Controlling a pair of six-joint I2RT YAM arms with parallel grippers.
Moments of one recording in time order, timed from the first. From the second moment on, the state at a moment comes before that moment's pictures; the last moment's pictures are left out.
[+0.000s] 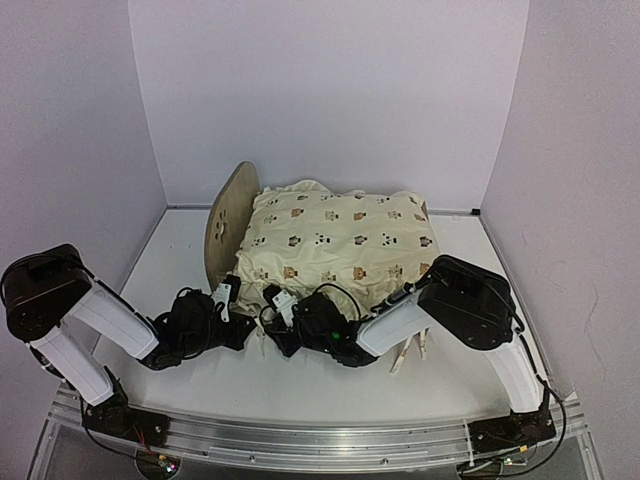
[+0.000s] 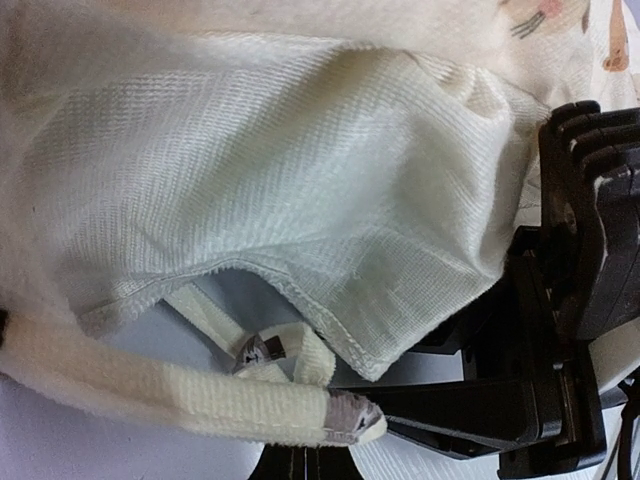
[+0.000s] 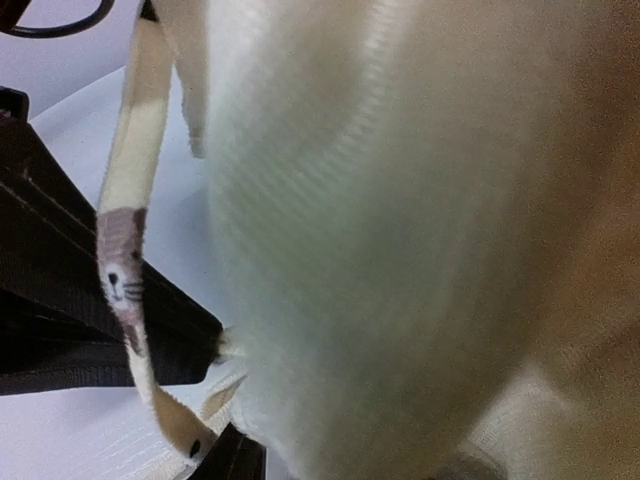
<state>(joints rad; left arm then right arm) -0.83 1.57 0.32 0.77 -0.05 -0.49 1.10 2.31 1.25 0.62 0.13 0.14</state>
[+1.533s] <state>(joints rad) -0.83 1.36 0.30 0.63 -0.05 -0.52 1.10 2.33 1.30 0.77 0.06 0.08</state>
